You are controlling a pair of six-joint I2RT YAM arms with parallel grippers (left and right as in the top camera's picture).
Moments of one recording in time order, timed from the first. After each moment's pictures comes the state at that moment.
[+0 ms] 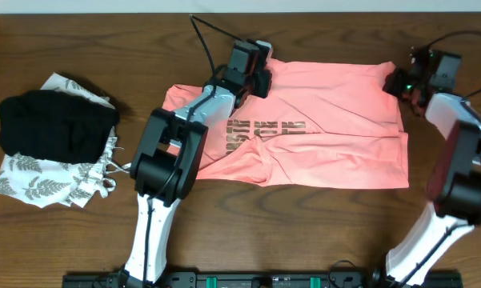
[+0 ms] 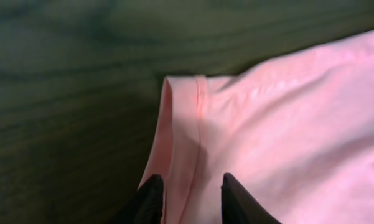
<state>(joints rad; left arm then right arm) -0.43 2.31 1.60 -0.03 0.18 -0.12 -0.28 2.05 1.32 -0.12 -0.34 0.21</state>
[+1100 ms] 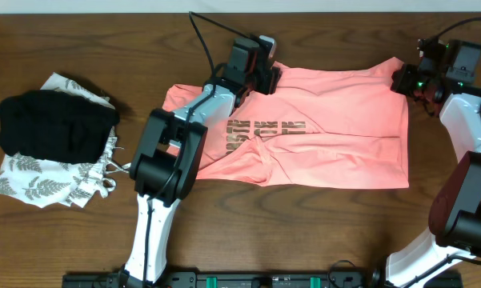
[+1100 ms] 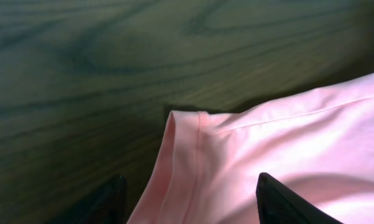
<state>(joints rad) -0.43 2.33 1.61 0.05 0.23 -0.12 -0.28 1.87 1.33 -0.34 -0.35 0.10</state>
